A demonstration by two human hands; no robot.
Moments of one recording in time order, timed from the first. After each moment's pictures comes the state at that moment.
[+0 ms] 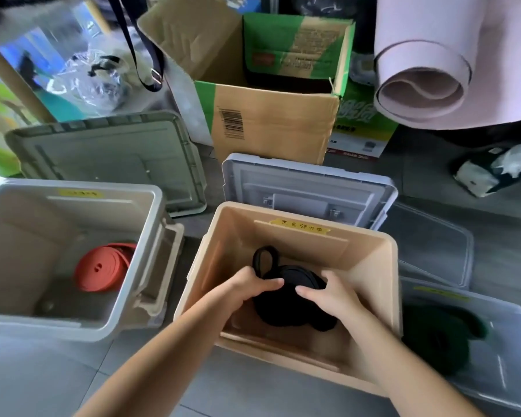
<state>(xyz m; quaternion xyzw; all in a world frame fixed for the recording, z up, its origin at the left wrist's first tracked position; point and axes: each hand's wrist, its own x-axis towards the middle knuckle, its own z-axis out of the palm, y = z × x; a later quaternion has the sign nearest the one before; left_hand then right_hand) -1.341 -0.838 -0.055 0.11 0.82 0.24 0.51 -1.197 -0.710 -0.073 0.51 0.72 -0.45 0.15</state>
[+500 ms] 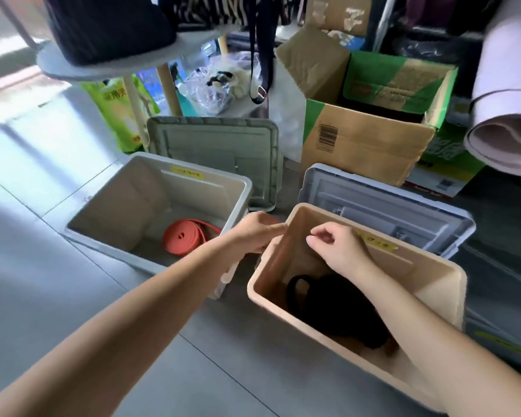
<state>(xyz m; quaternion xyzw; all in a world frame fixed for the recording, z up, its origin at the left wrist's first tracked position) -1.393 -0.917 0.070 0.14 0.85 0.39 0.33 -1.291 -0.771 0.036 0.27 0.85 -0.45 -0.03</state>
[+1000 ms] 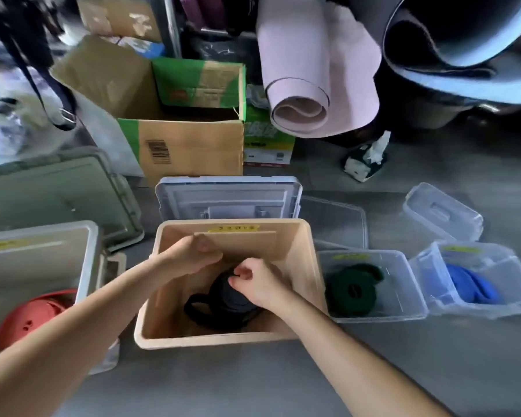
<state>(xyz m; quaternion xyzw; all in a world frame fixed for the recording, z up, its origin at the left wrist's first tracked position) -1.371 -0.827 0.041 0.43 0.81 0.17 0.37 -1.202 -0.772 0.026 0.44 0.77 -0.46 0.01</state>
